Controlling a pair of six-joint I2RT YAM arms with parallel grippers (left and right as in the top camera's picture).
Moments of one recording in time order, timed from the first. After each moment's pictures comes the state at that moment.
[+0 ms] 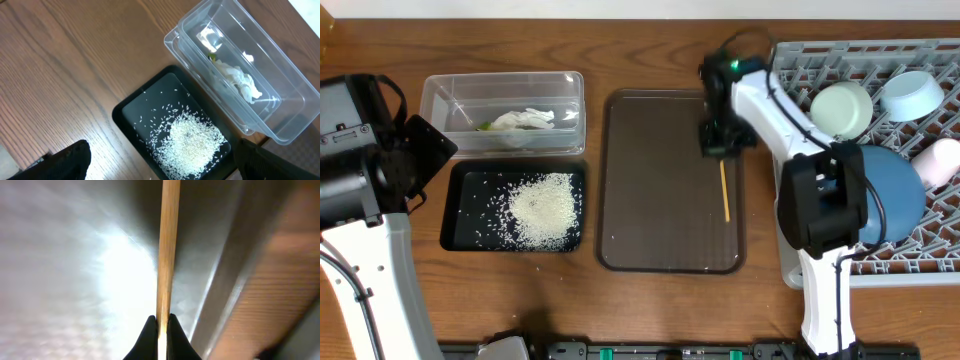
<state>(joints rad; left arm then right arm) 0.30 1.31 1.63 -1.37 -0.19 -0.56 0.34 2.30 1.97 -1.33 -0.04 0.28</state>
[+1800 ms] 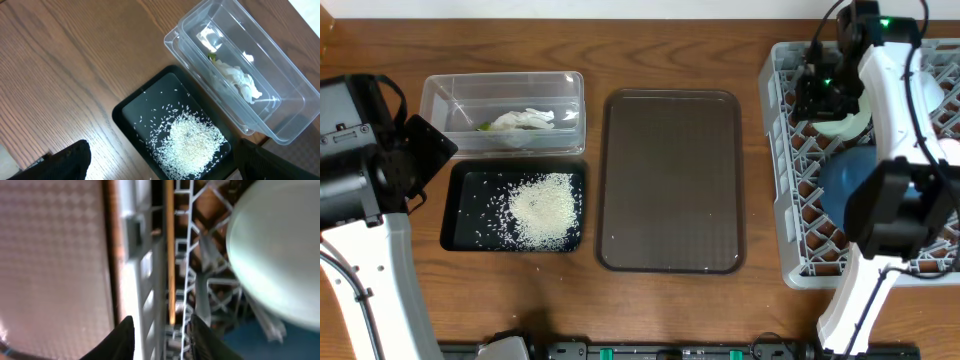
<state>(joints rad) 0.30 1.31 1.63 -1.37 -0.19 -0.56 -0.06 2.17 2.10 -1.44 -0.19 -0.05</state>
